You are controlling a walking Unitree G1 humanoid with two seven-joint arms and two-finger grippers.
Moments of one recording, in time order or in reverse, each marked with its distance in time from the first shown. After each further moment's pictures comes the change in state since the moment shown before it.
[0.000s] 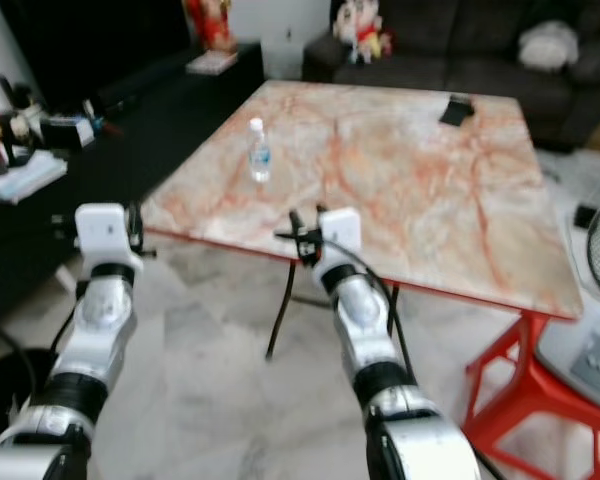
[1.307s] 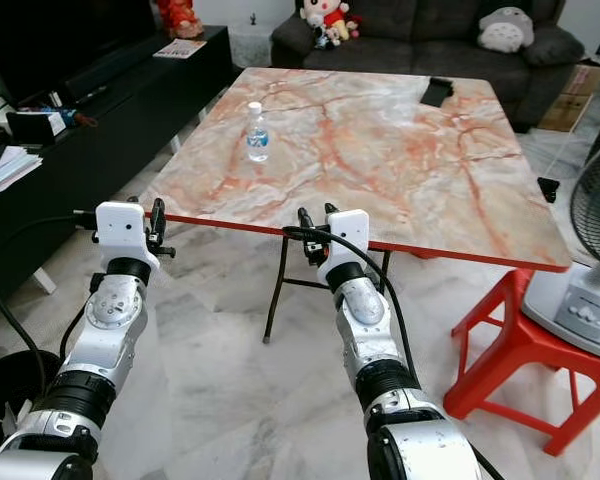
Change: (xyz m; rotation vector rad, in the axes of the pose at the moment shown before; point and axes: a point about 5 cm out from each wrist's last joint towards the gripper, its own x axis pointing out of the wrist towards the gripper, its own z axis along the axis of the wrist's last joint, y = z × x) left arm 0.000 -0.007 0.007 -0.002 -0.013 -0.069; right arm 0.001 0.005 -0.002 0.041 0.008 -0.021
